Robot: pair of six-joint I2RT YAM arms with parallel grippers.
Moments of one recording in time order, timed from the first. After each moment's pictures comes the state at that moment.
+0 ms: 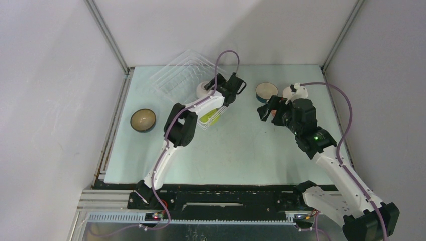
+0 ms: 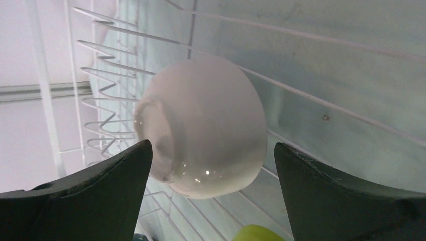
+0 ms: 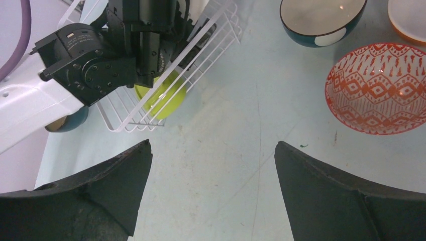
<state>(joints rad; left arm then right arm) -0.66 2.51 2.14 -0.49 -0.81 0.35 0.38 0.92 0.86 -0.31 0.02 0.51</state>
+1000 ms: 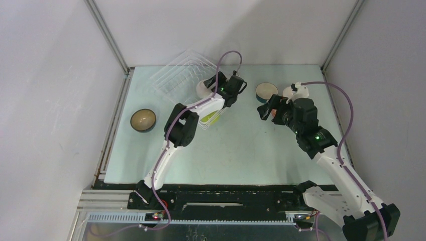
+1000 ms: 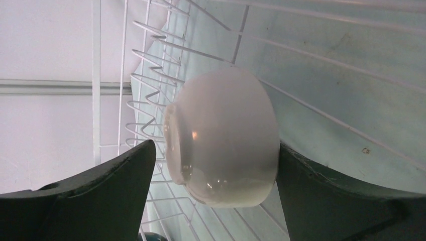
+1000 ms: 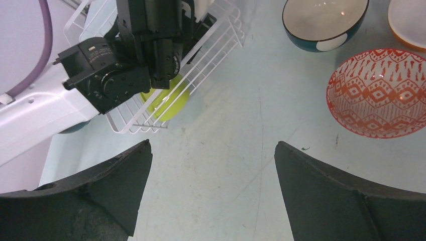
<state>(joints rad) -0.66 2.51 2.09 -0.30 -0.92 0.48 0.38 0.92 0.87 -0.31 0.02 0.51</state>
